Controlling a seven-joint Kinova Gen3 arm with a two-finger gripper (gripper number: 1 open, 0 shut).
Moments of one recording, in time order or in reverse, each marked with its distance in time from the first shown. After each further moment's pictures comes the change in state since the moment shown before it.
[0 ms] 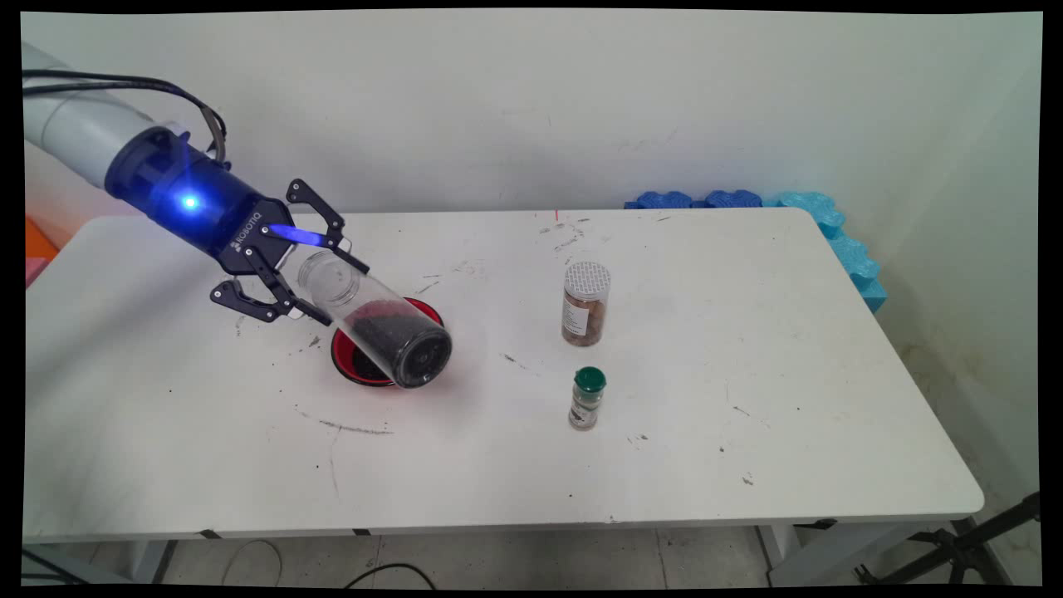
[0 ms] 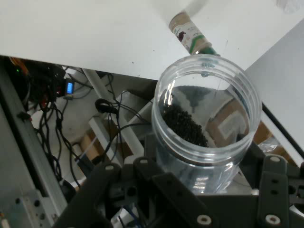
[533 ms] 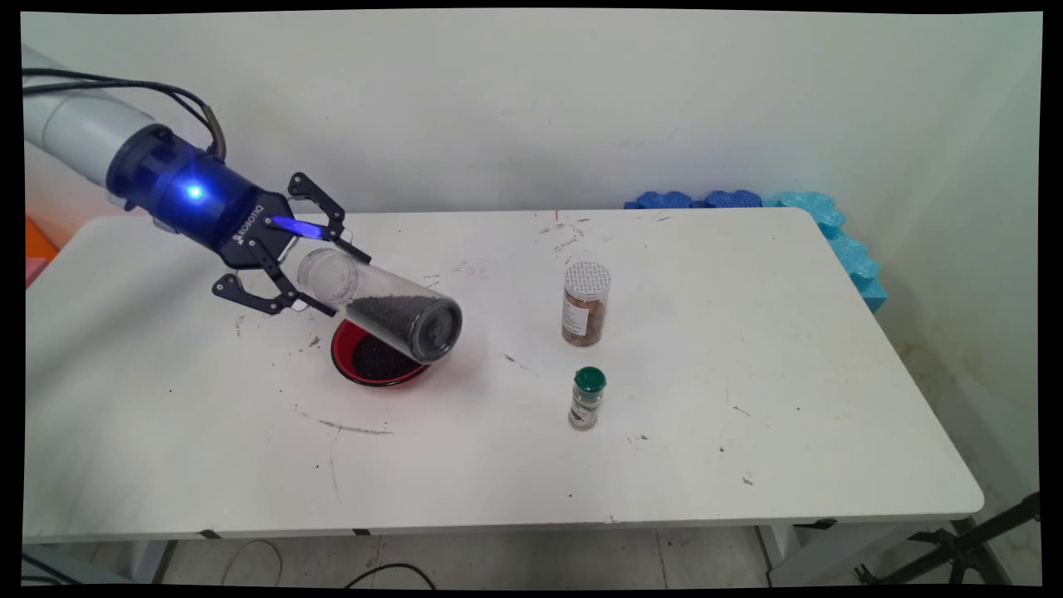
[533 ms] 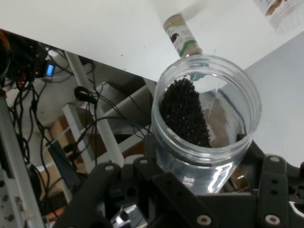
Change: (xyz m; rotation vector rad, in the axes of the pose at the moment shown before) arm 0.006 -0.001 -0.003 -0.037 -0.013 -0.169
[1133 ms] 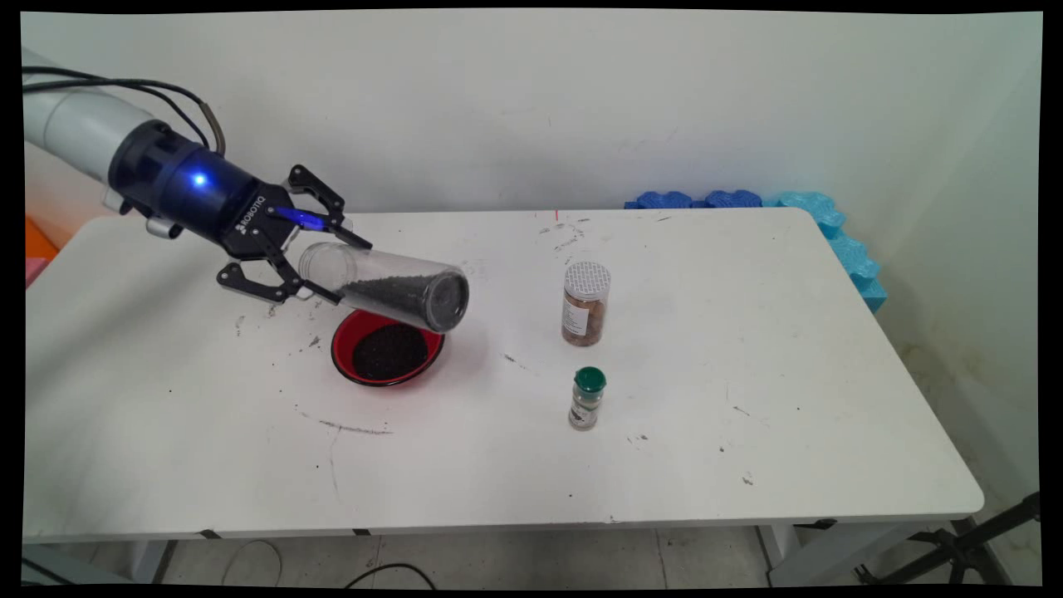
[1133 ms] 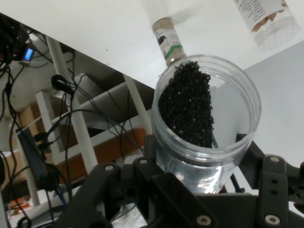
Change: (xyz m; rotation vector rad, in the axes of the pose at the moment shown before) arm 0.008 0.001 -0.004 -0.046 -0.008 -0.143
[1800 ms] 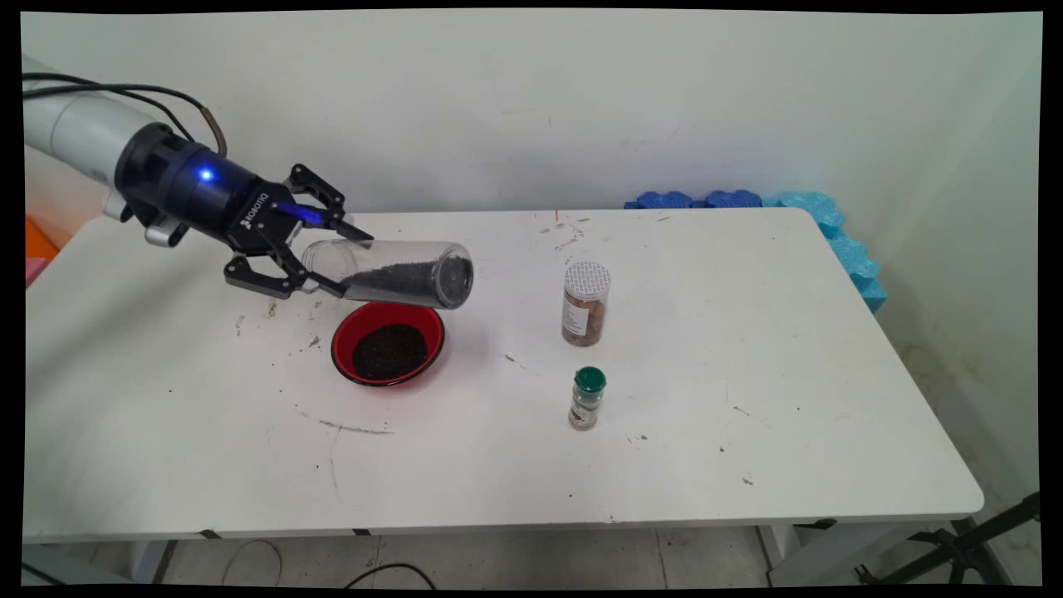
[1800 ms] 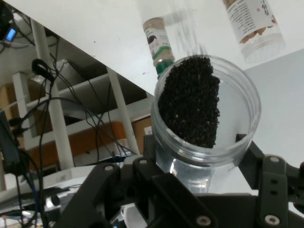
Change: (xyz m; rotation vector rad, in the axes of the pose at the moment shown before) arm 0.013 0.000 -0.001 -0.038 -0.023 -0.126
